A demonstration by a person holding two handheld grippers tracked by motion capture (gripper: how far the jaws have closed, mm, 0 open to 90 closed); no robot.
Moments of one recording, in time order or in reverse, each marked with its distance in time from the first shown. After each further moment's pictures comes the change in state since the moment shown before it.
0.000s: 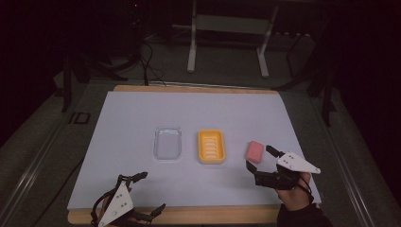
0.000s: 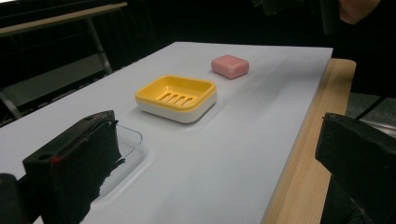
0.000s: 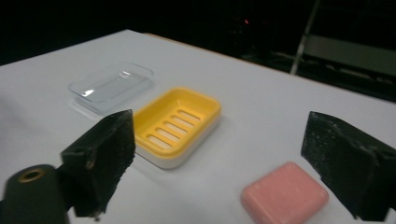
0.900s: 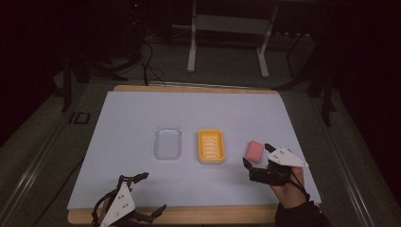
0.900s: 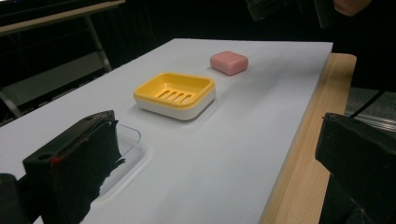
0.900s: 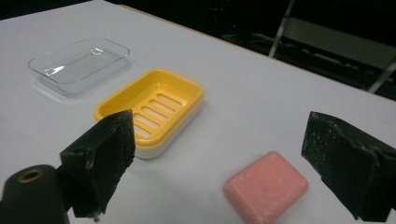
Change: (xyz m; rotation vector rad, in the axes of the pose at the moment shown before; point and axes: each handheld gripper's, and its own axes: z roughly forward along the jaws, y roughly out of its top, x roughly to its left) left arm -0.002 0.000 0.001 0.012 0.000 0.012; right arm 0.006 0.006 0.017 0.110 -0.109 -0.042
